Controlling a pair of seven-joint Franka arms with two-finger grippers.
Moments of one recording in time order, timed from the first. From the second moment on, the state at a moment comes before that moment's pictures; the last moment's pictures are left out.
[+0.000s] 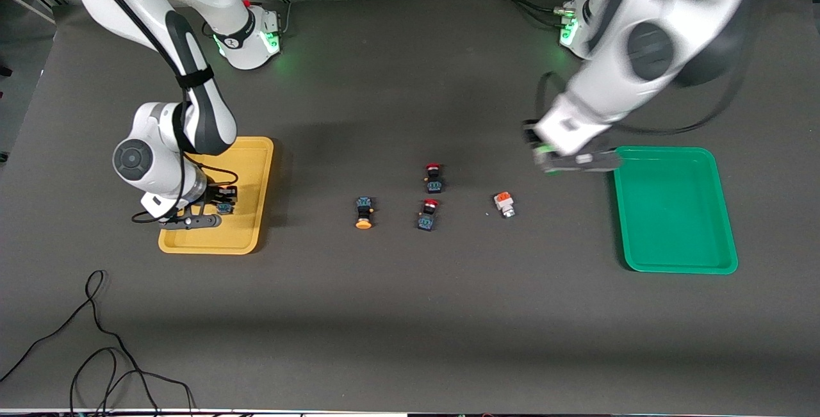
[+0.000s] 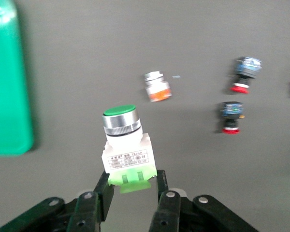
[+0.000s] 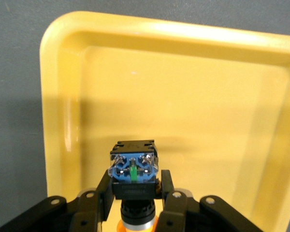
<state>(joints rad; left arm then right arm) -0.30 -0.02 -0.05 -1.92 -0.13 1.77 -0.39 0.60 0.35 -0.54 -2.23 0.18 2.42 -0.10</state>
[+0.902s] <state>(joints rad) 0.16 0.30 -0.04 -2.19 0.13 2.37 0.12 0.75 0.23 -0.52 -1.95 0.29 2.06 0.18</state>
